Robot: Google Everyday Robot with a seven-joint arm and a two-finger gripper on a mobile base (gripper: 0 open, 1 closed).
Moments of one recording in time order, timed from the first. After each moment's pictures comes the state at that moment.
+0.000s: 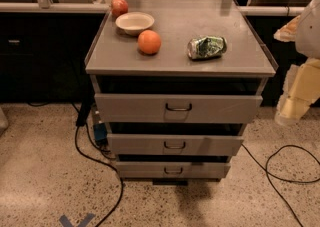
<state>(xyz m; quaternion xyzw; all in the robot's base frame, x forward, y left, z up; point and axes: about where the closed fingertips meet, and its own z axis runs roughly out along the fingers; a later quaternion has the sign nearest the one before) 0.438 -0.217 0.976 -0.60 0.78 -0.03 0.16</state>
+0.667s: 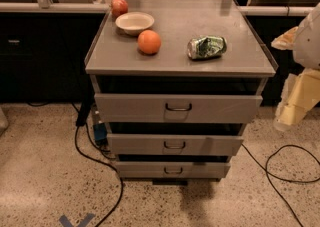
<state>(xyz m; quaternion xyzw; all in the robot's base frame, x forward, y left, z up) 0.443 -0.223 0.955 -0.61 0.77 -0.02 0.17</state>
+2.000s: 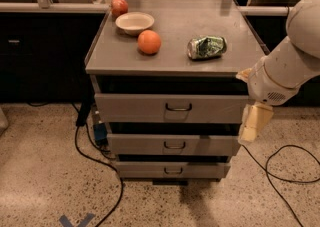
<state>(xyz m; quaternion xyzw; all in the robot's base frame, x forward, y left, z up) 0.500 -0.205 0.828 -0.64 0.75 0.00 0.17</state>
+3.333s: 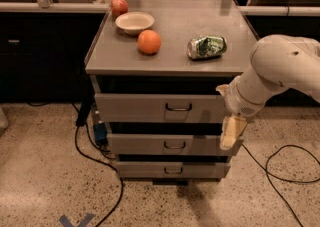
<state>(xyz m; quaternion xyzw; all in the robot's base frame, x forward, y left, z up) 0.541 -0.184 0.744 -0.68 0.72 0.00 0.17</state>
